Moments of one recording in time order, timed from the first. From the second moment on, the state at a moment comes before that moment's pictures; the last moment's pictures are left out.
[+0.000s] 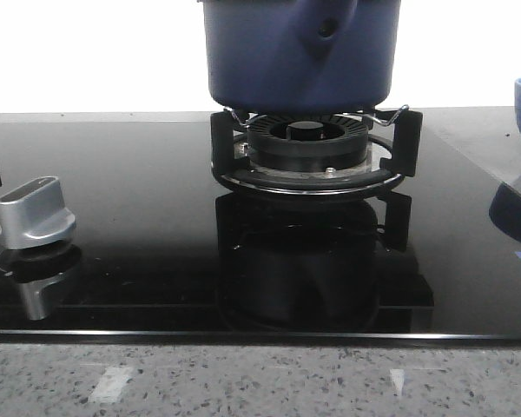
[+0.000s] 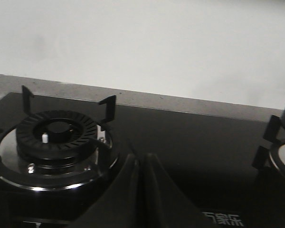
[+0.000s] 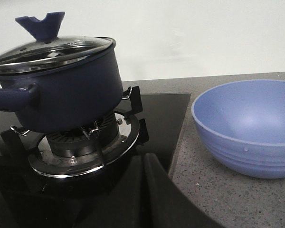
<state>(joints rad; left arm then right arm) -0.02 0.25 -0.27 -0.26 0.17 0.11 -0.07 0.24 -0.20 1.28 0.30 -1.16</state>
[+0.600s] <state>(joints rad) -0.05 0.00 0.00 -0.02 0.15 -0.02 -0.07 0.24 -0.20 1.28 0.30 -1.16</state>
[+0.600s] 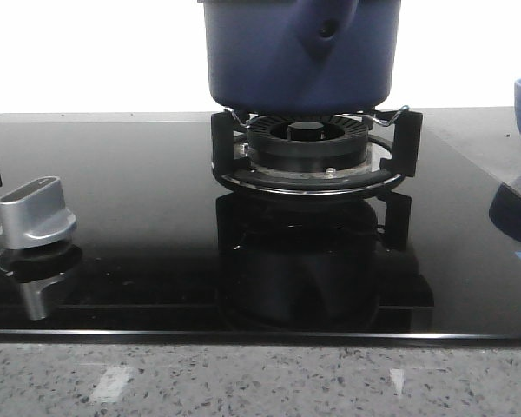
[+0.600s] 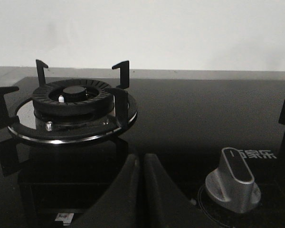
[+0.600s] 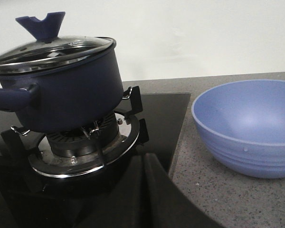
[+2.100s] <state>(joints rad) -0.06 0.00 0.00 -0.04 0.18 -0.02 -0.07 0.24 -0.17 0.21 0.20 -0.14</state>
